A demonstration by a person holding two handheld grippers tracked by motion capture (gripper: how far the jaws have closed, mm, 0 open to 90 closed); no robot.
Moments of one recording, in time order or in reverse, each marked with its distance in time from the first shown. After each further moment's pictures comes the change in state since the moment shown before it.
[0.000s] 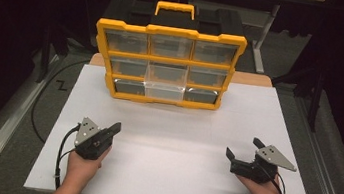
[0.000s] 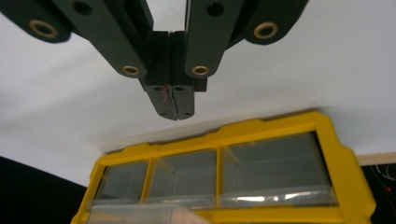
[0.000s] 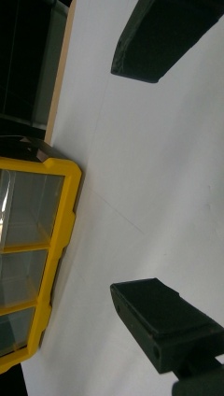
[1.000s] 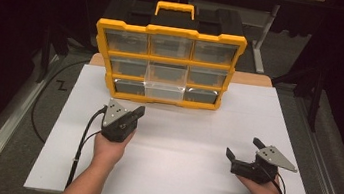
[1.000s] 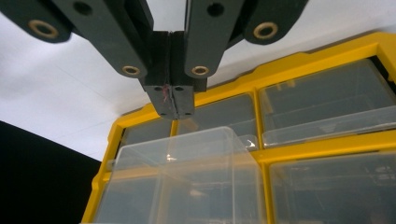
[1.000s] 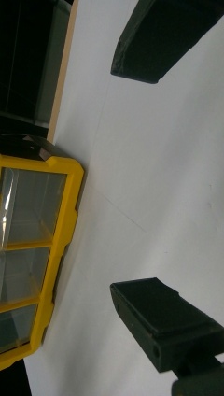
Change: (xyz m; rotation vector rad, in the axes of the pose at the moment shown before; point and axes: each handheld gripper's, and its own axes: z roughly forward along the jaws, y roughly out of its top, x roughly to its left) left arm -0.029 0.048 0.050 -0.035 -0.022 0.015; right arm 0.000 0.000 -0.001 -0.008 0.011 0.000
